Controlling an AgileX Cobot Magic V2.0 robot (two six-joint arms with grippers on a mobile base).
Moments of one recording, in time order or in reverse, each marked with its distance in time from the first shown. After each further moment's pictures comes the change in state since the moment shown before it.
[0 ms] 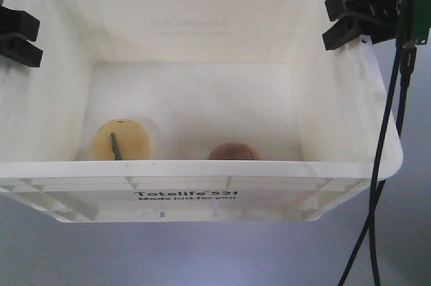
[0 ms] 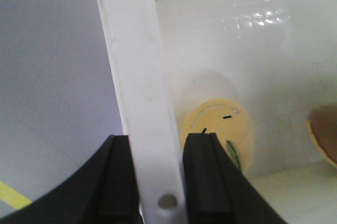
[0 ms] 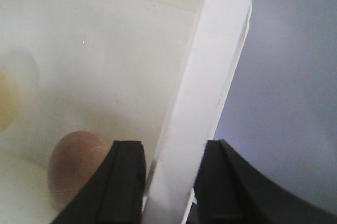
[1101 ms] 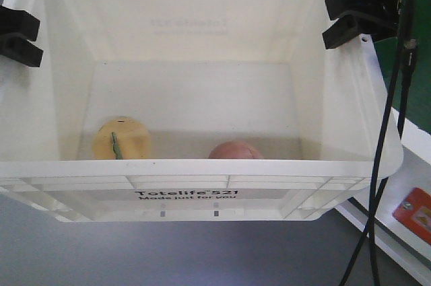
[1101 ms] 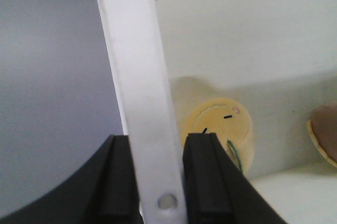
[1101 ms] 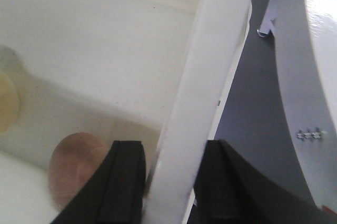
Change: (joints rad) left arm 0.000 0.001 0.000 -0.001 -0.001 0.000; right arm 0.000 0.000 0.000 0.000 -0.006 0.000
